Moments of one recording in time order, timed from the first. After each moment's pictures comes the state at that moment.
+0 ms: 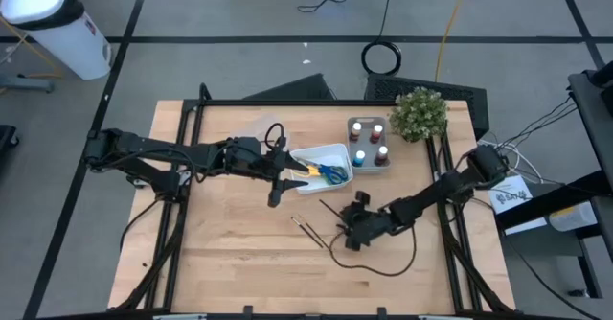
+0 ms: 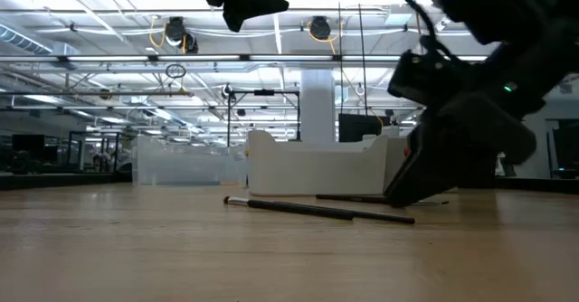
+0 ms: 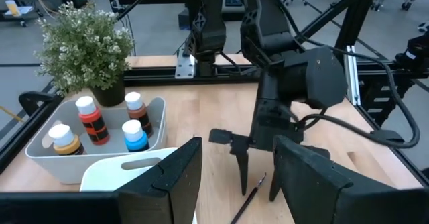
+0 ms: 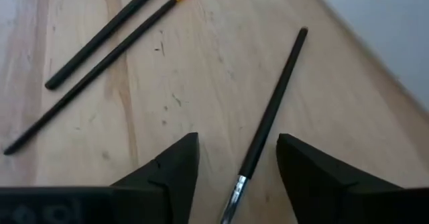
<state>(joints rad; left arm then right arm) -0.01 1.34 0.92 0.15 0.08 0.02 0.43 1.78 0.65 0.15 0.47 0.52</state>
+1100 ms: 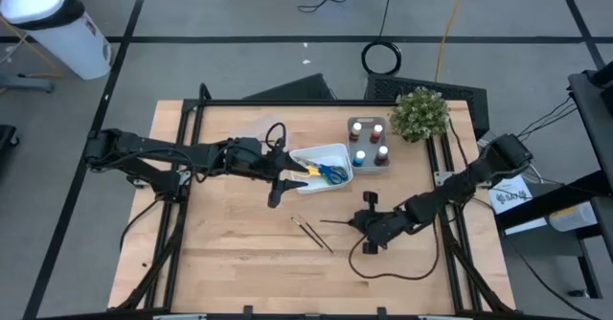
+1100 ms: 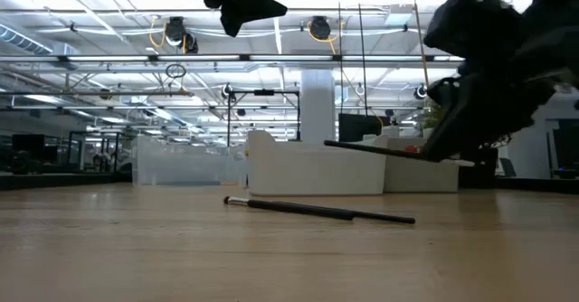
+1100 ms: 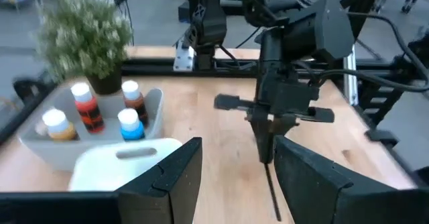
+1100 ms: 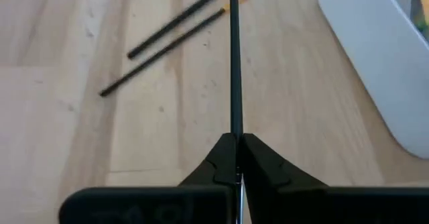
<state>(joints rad) -0.01 1.34 0.92 0.13 0.08 -0.03 0.50 1.52 0.64 0.01 0.42 0.38</state>
